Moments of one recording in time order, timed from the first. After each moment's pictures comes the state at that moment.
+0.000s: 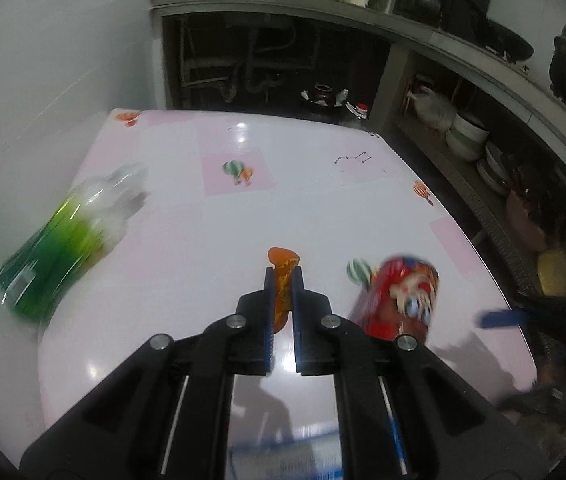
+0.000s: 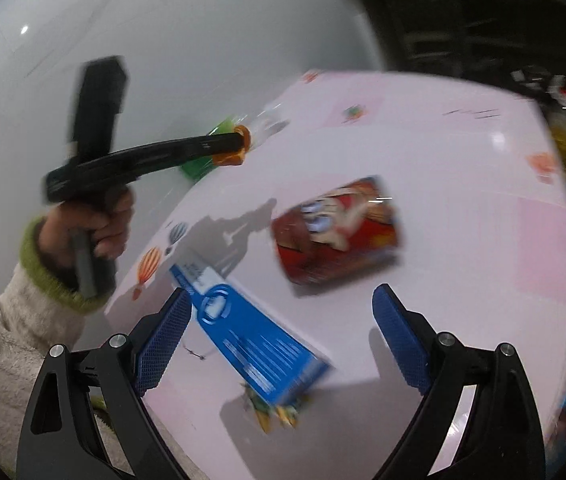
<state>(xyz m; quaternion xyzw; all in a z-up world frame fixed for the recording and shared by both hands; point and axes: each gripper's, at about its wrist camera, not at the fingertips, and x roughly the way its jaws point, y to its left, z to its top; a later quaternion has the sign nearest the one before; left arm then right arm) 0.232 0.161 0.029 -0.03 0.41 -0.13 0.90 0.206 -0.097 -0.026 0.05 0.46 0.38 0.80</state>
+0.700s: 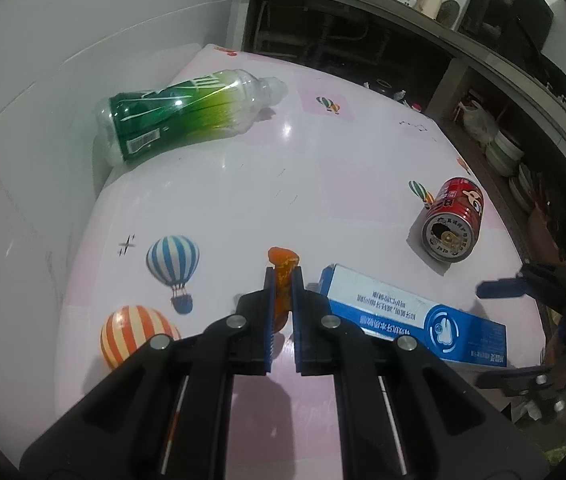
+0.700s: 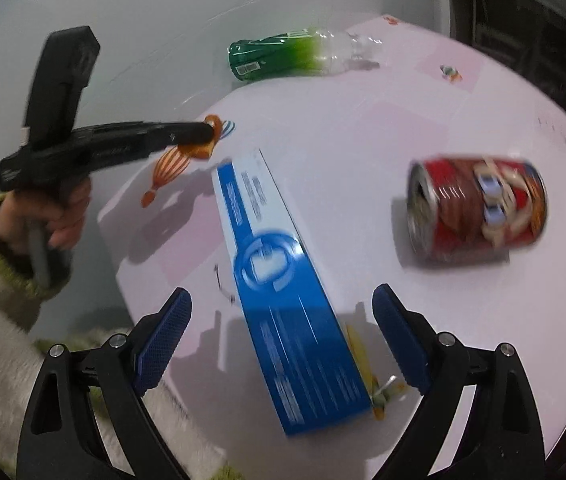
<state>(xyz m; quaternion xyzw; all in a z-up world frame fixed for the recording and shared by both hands) 0.126 0.242 -0.020 -0.11 0.44 -0.04 0.89 0.163 -0.002 -0.037 -0.13 0.50 0.41 0.75</state>
